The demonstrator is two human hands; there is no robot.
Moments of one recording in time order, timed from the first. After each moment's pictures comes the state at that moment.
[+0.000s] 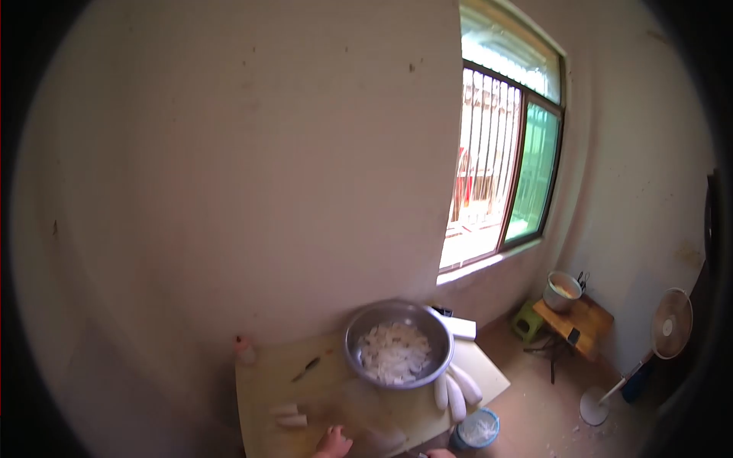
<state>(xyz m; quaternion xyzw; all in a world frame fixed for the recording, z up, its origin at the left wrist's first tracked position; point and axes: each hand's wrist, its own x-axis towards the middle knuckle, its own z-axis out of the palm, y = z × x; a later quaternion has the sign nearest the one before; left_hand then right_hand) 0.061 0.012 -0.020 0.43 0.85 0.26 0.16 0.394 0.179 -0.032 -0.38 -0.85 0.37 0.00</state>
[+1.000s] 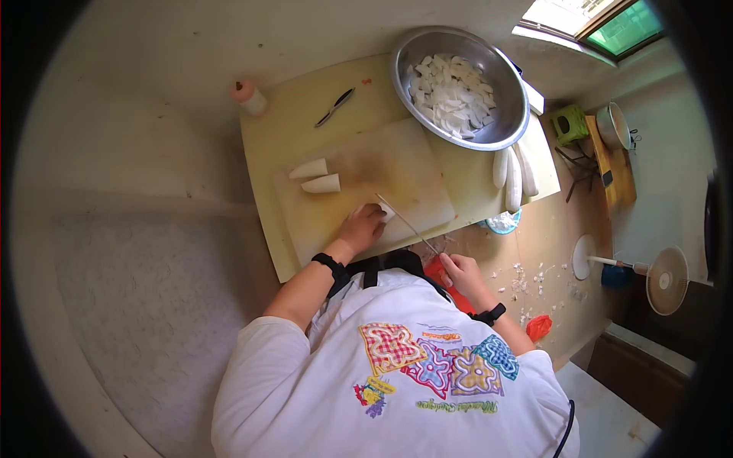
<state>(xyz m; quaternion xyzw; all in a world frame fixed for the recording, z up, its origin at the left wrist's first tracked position) 0.035 -0.031 -0.007 0.57 0.74 0.32 0.17 0.318 0.091 0.083 -0.46 -0.71 0.53 -0.06</state>
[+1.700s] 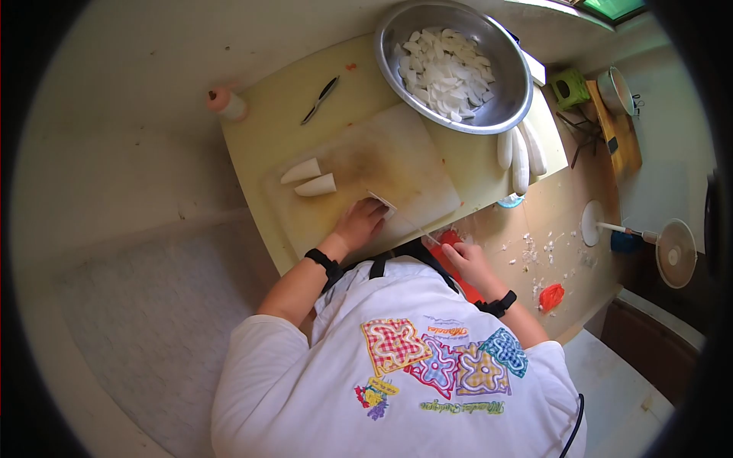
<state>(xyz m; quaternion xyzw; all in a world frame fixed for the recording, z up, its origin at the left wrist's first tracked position) 0.008 -0.023 -0.013 0.68 0.66 0.27 0.17 0.293 0.102 0.098 -0.46 -0.74 0.48 -0.09</state>
